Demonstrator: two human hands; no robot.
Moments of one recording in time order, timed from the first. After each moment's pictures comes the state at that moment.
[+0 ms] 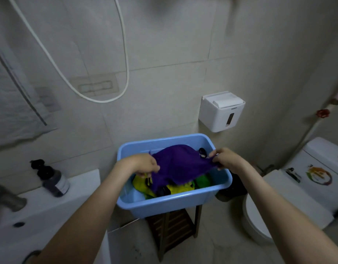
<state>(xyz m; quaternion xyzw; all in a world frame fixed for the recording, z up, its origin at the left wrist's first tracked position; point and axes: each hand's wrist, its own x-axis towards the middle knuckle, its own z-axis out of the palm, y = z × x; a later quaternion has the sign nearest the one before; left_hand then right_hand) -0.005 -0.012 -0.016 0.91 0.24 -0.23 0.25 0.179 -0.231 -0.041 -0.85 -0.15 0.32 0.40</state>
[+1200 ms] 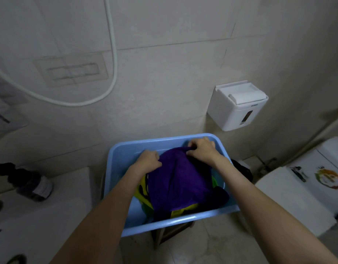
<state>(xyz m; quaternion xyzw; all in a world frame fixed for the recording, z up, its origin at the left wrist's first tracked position) 0.079 0.043 -0.125 0.88 0.33 -0.10 0.34 0.221 -0.110 -0.091 -0.90 -0.35 0.19 0.17</state>
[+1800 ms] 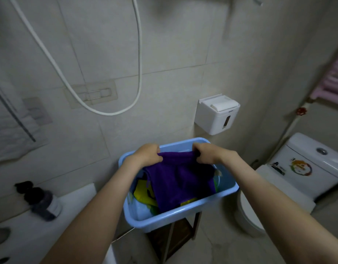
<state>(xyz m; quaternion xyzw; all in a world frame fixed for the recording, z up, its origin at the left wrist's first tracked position) 0.036 0.042 -0.022 0.96 0.18 -0.08 0.21 0.161 -0.152 -0.012 -0.89 -0.40 0.21 0.04</state>
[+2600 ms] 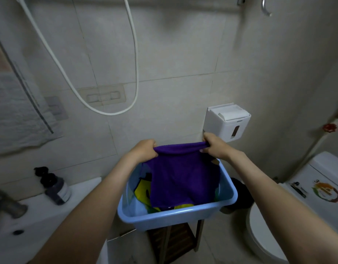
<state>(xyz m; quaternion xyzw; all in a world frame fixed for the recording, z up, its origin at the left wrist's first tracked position) 0.027 0.024 0.008 0.93 0.27 -0.01 0.25 0.205 -0.166 0.002 -0.86 -0.41 0.15 0.25</state>
